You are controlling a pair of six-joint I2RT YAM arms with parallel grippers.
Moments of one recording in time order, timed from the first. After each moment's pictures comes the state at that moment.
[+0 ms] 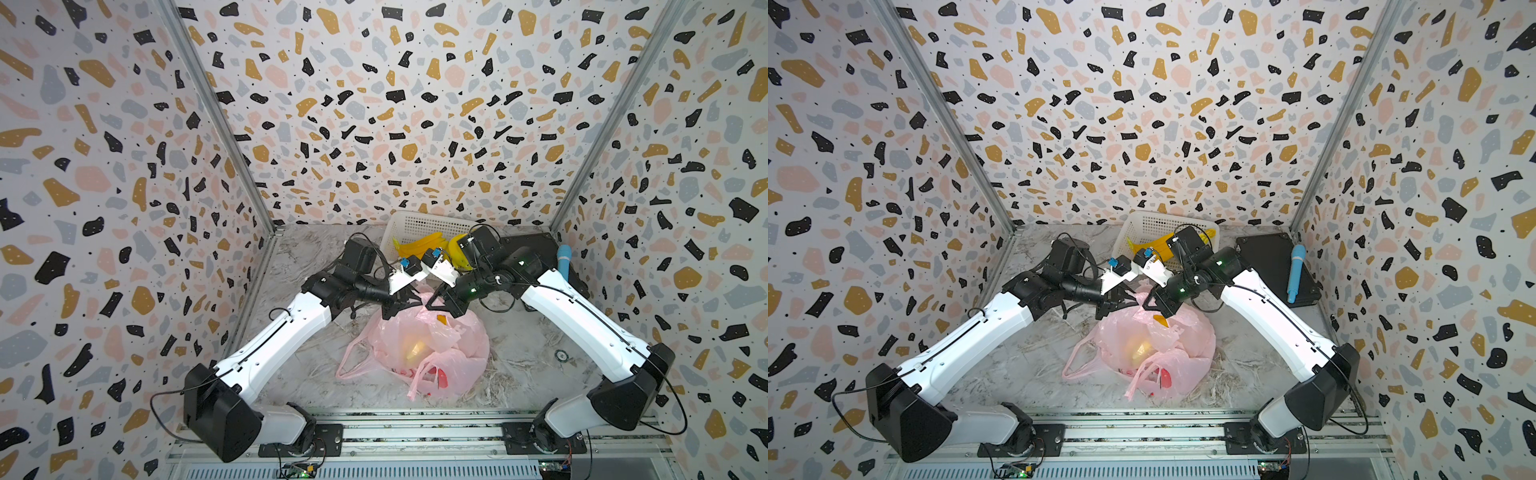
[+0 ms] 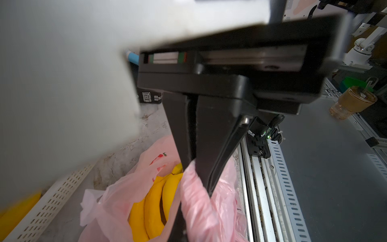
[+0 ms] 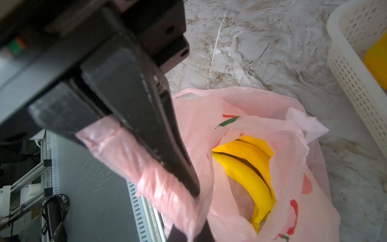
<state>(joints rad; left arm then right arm) -0.56 1.35 1.25 -0.58 0.86 0.45 0.69 1.51 1.64 -1.12 -0.56 -0.17</state>
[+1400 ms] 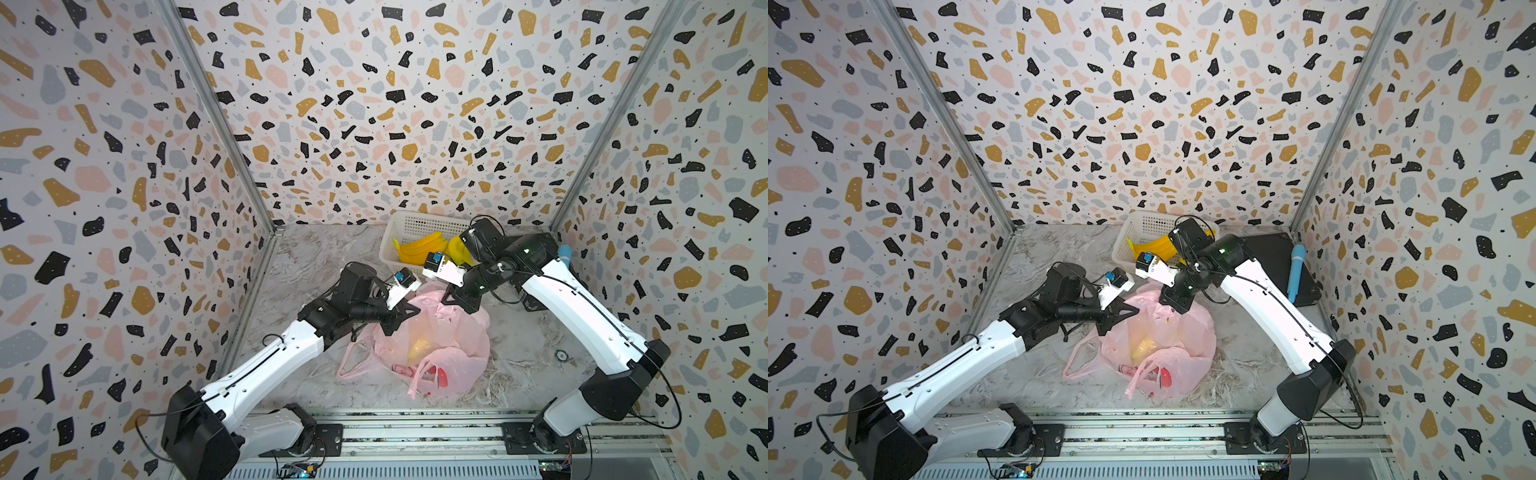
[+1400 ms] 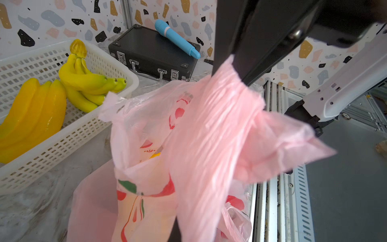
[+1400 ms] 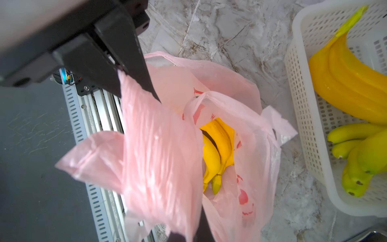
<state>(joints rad) -0.63 1.18 0.98 -0.36 0.59 0.13 0.67 1.56 1.78 -1.33 -0.36 -0.51</state>
